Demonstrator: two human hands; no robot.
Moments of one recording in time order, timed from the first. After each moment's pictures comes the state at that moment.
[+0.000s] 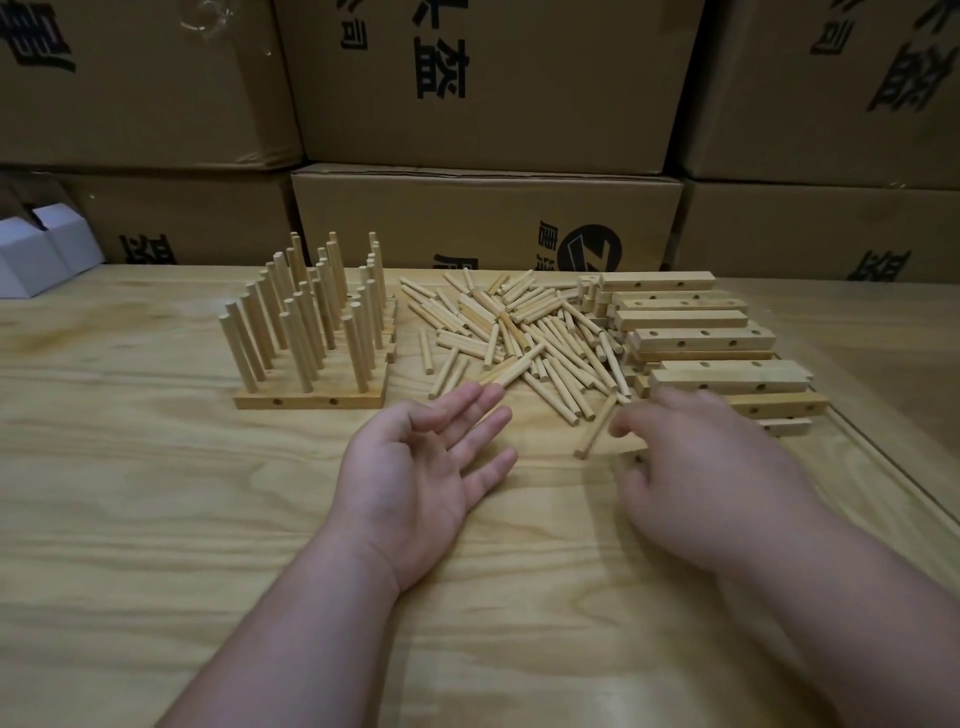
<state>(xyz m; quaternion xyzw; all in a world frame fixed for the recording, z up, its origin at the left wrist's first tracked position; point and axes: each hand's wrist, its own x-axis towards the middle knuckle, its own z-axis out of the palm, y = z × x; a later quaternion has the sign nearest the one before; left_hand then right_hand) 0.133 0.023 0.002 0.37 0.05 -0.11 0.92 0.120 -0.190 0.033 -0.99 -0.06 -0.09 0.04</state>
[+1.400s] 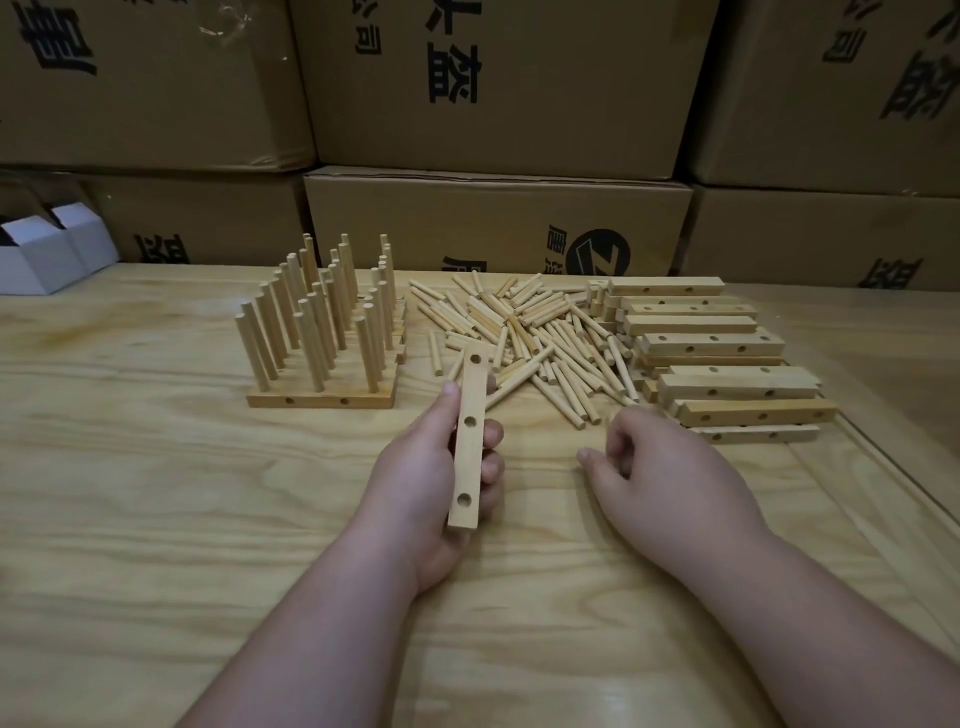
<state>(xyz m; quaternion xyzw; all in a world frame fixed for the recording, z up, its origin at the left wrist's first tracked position) 0.132 0.015 0.001 0.46 0.08 -0.08 0.88 0.138 -0.176 -0.006 -0.97 -0.01 -0.15 0.18</state>
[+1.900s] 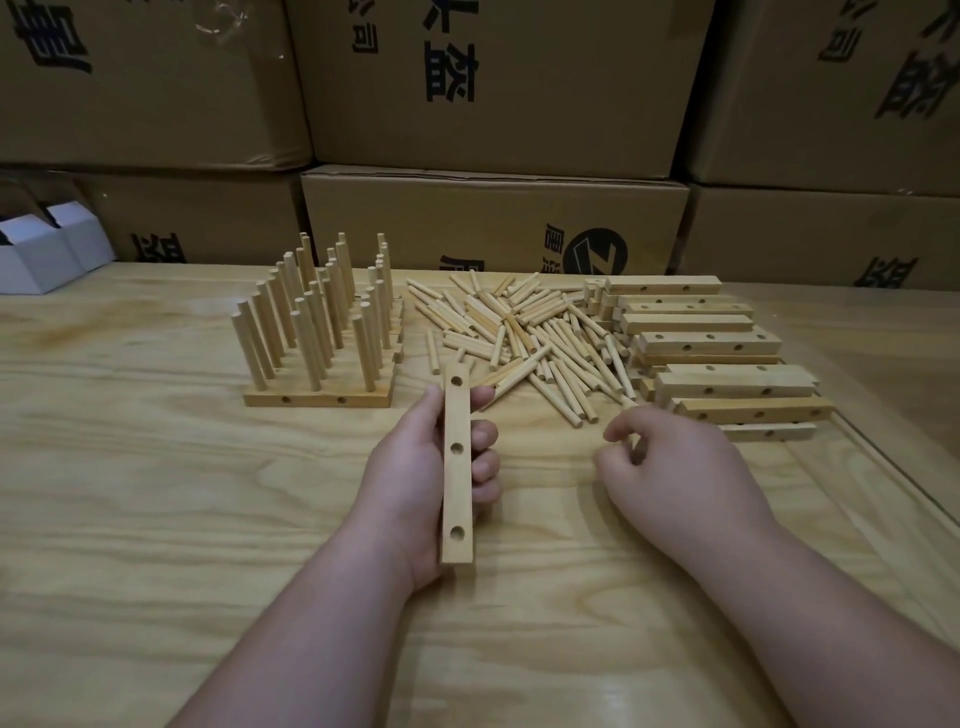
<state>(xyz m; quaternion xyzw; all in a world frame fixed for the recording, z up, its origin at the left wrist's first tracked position) 0.132 0.016 0.001 0.42 0.06 -0.10 0.90 0.137 -0.181 0.001 -0.96 0.01 -0.17 0.22</state>
